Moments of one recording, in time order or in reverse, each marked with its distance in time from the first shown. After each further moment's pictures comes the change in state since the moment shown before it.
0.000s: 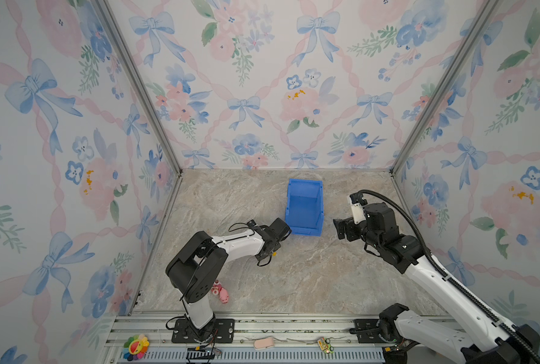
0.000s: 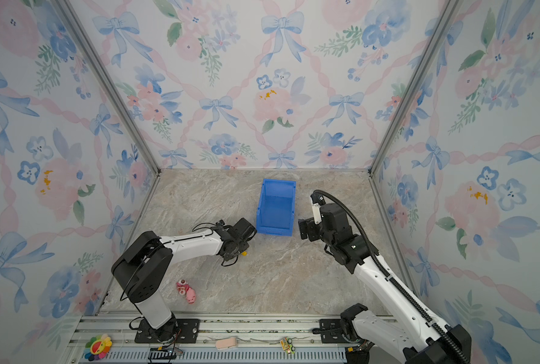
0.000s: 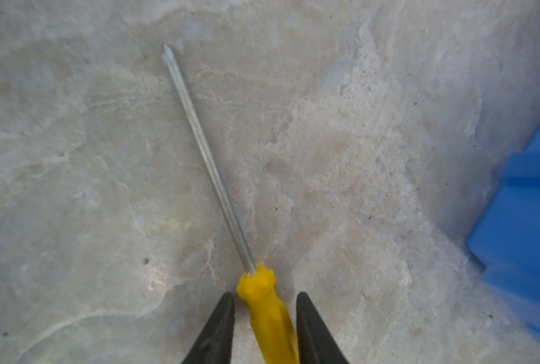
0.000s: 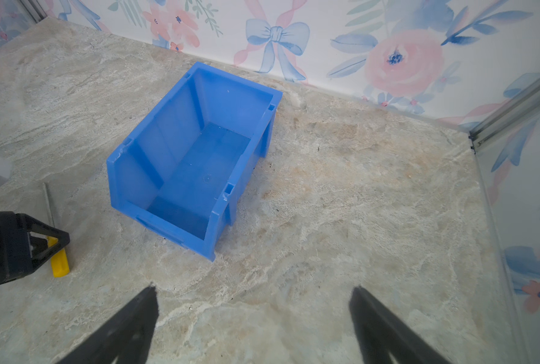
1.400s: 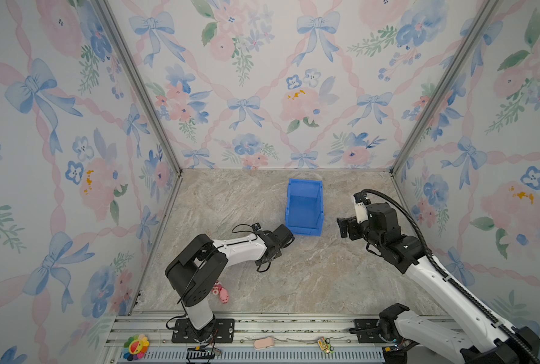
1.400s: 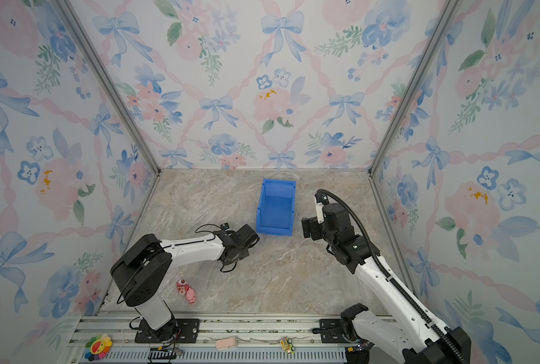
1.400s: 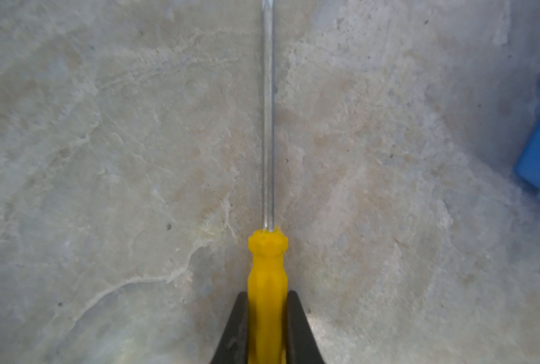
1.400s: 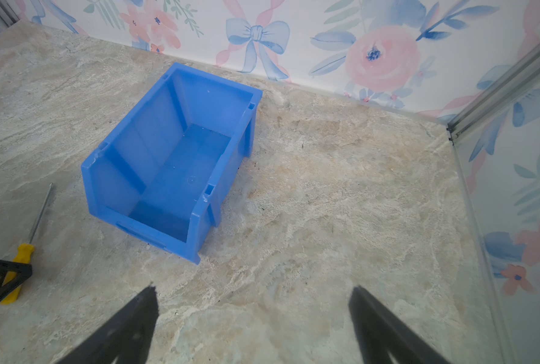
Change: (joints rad) left arm -0.064 -0.015 -0.018 -0.070 -0.033 0.109; right arm -0.035 -0.004 -0.014 0.009 0.024 0.006
